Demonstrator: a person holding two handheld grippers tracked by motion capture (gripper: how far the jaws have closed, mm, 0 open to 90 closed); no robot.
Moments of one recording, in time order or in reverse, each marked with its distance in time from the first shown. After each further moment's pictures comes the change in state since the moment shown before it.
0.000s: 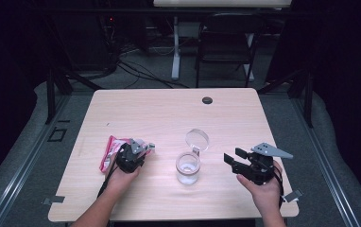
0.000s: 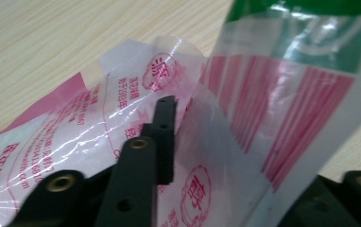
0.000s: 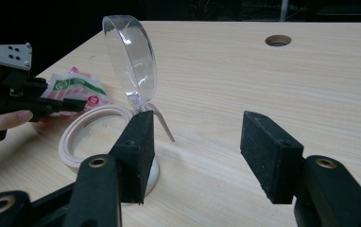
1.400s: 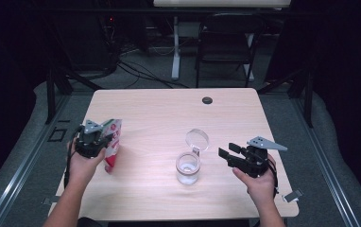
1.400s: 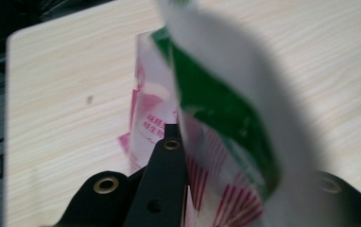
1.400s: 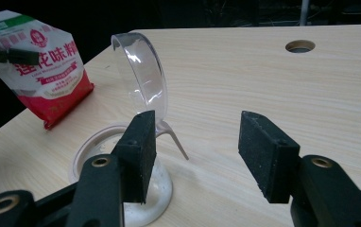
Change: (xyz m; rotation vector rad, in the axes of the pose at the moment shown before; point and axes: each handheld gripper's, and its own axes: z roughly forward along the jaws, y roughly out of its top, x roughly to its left) left arm 0.095 0.016 -0.099 -0.106 0.022 -0.207; right arm -0.004 0.010 0.021 -0.012 0.075 0.029
